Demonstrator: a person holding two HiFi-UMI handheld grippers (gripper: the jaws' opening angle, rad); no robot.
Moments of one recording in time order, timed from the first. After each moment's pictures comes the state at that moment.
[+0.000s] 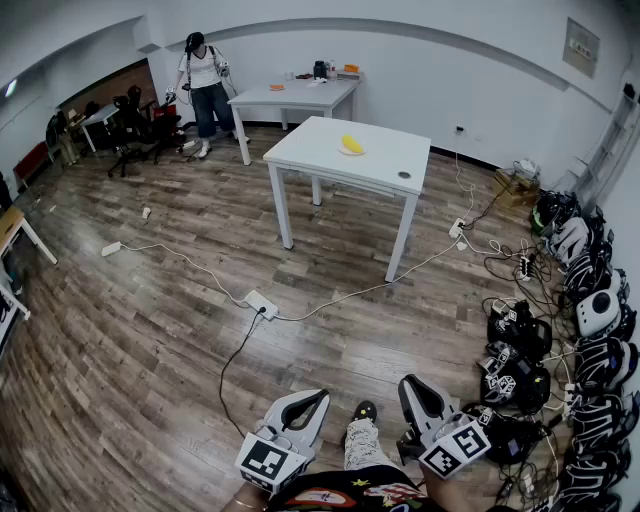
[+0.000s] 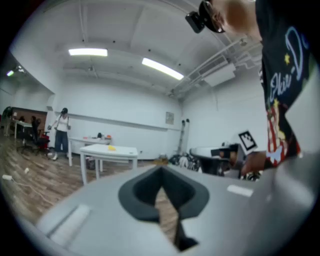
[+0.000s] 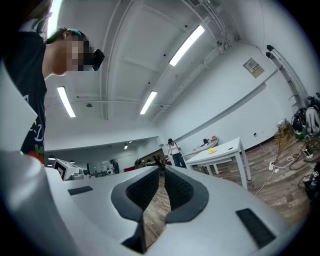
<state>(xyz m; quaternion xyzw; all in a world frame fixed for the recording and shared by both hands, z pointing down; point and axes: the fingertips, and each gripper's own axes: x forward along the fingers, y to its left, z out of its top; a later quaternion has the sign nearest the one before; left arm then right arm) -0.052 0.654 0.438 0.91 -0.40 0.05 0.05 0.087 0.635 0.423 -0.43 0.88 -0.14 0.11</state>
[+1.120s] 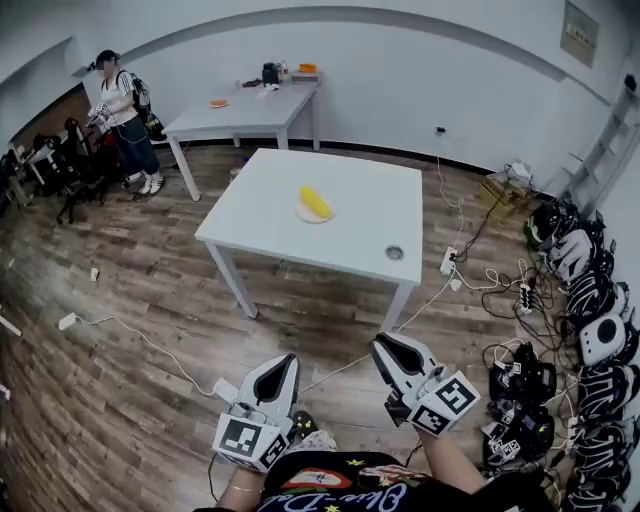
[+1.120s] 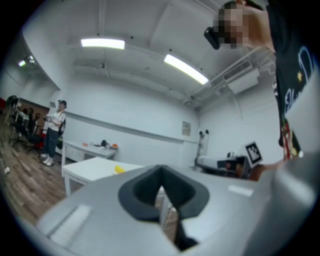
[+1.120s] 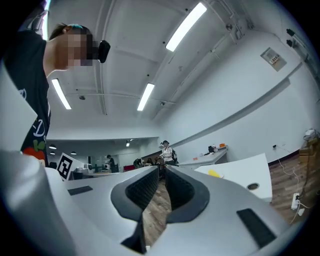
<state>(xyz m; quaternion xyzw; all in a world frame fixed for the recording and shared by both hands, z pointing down) -0.033 0.046 0.402 0.90 -0.43 -0.03 0.06 0.108 0.035 0.388 -0.40 0.91 -0.09 0.09</state>
